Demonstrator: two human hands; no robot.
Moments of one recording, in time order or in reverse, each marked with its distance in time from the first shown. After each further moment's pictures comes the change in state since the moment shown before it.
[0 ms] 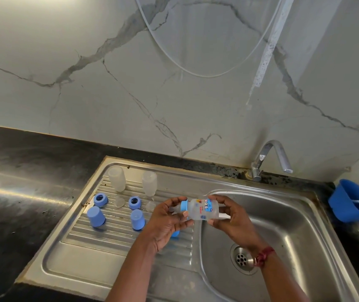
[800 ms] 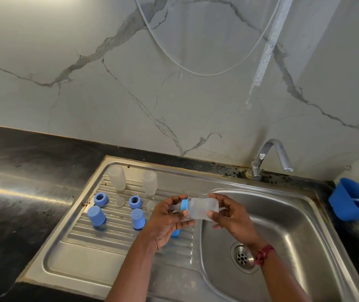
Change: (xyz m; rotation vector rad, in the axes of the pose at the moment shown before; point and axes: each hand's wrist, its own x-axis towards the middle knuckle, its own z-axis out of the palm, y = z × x) left_hand 0.003 -0.002 -0.003 0.018 -0.049 0.031; right_hand 0.004 0.000 0.001 0.076 0.037 0.012
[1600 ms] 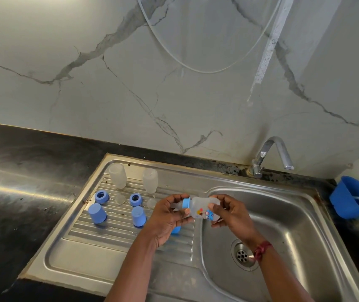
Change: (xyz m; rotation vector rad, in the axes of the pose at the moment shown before) left_hand -0.001 -0.001 0.000 0.129 0.024 0.072; right_hand 0.003 -0.001 0.005 0.112 0.023 0.110
